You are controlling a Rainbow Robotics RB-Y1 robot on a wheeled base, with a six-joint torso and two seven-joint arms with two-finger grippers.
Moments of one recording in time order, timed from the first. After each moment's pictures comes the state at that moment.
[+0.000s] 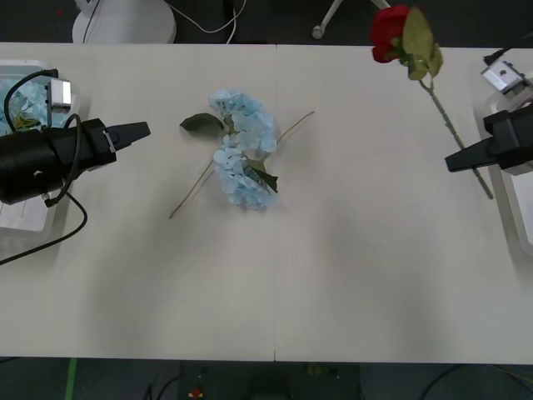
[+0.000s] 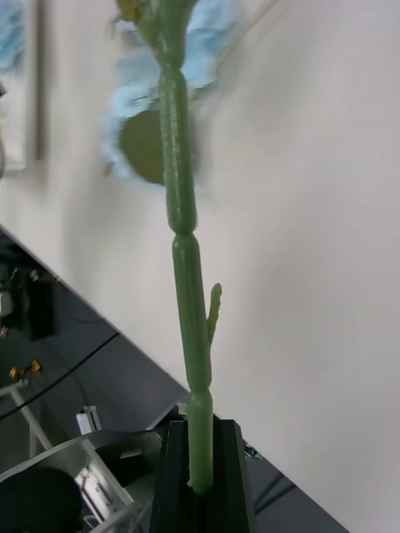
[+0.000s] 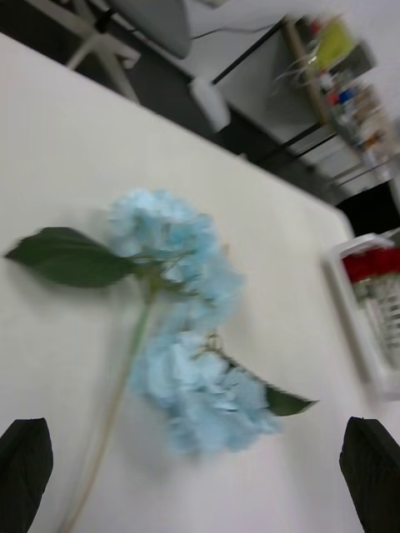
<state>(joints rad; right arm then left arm) -0.46 -1.00 -0.06 -1.60 -1.69 1.60 1.55 -0.30 0.59 0.15 -1.49 1.60 1.01 -1.98</state>
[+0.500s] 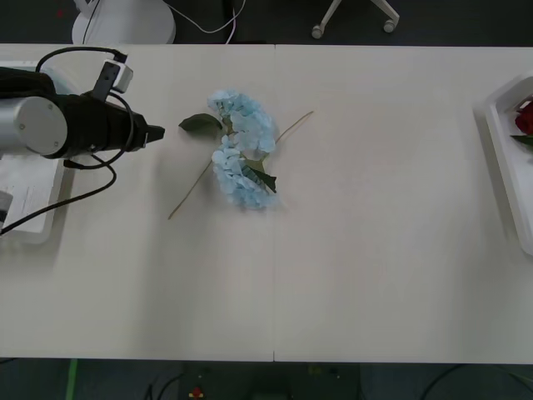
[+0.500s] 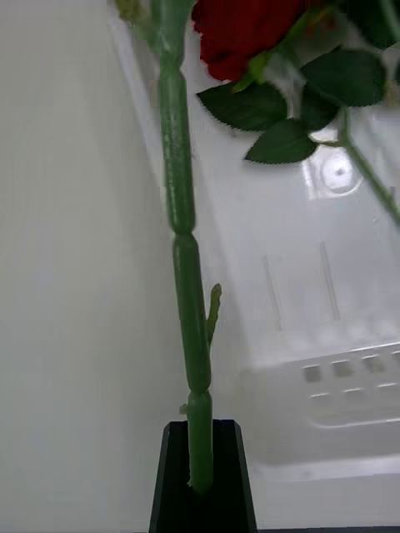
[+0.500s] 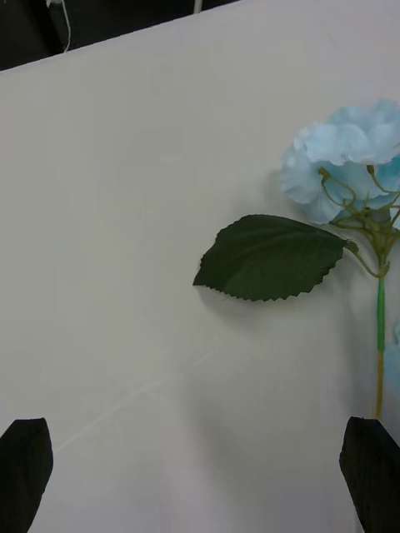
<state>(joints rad) -0.46 -1.13 -0.25 -1.16 -1.17 1.53 1.65 -0.54 0.51 -0.02 -1.46 0.72 1.02 -1.91</state>
